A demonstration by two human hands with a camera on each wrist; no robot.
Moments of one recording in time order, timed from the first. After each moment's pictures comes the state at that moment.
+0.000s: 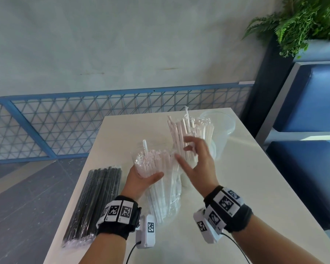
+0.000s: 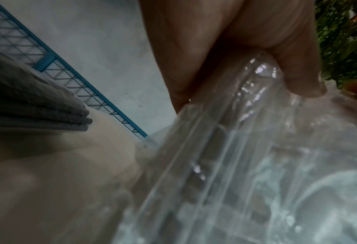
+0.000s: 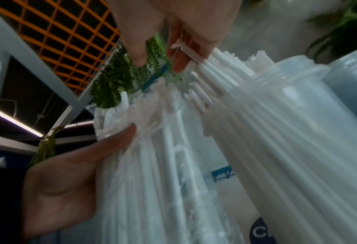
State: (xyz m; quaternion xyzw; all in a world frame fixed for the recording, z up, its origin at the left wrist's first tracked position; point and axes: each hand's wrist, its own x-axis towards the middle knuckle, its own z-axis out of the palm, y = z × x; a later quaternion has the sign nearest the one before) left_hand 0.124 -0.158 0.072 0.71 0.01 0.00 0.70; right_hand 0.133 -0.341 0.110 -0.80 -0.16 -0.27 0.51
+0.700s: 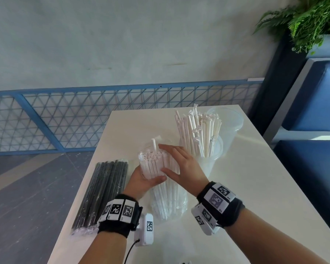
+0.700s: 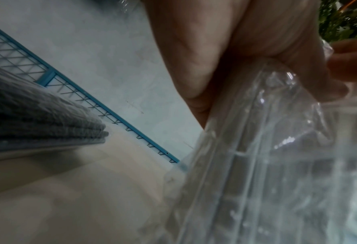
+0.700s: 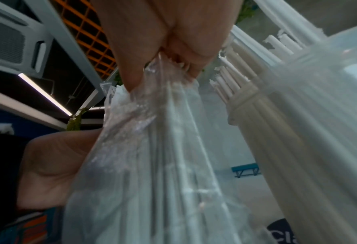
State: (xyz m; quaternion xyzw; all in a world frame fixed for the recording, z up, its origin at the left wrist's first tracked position) left_hand 0.110 -0.146 0.065 0.71 -0.05 -0.03 0.70; right_hand 0.133 -0.311 0.094 -0.85 -0.33 -0.16 0.39
